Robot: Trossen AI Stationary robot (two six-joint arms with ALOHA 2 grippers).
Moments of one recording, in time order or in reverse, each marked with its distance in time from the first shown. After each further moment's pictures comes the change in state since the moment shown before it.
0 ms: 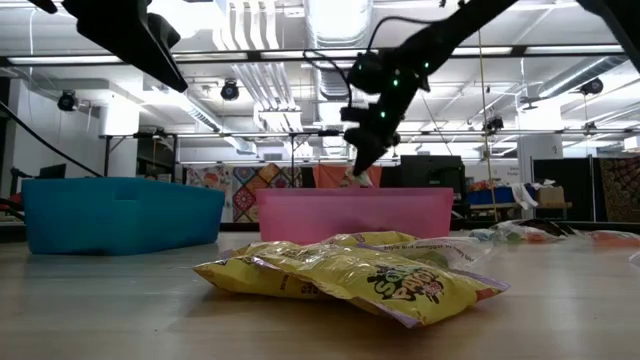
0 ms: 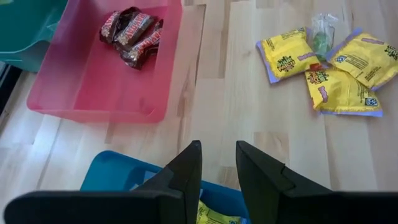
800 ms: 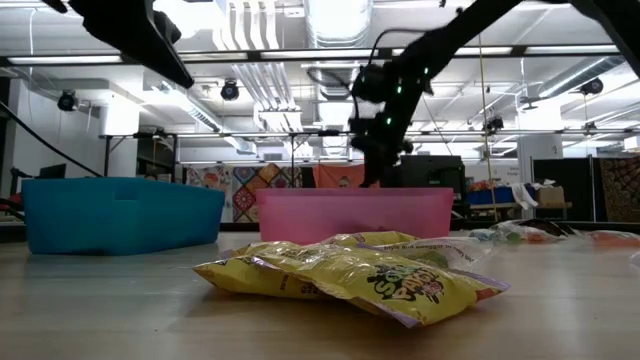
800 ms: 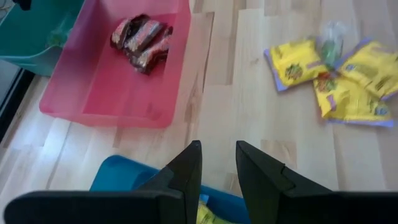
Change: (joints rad) left arm 0.000 0.000 0.000 0.022 -0.036 0.000; right arm -0.054 0.025 0.024 -0.107 -0.008 0.107
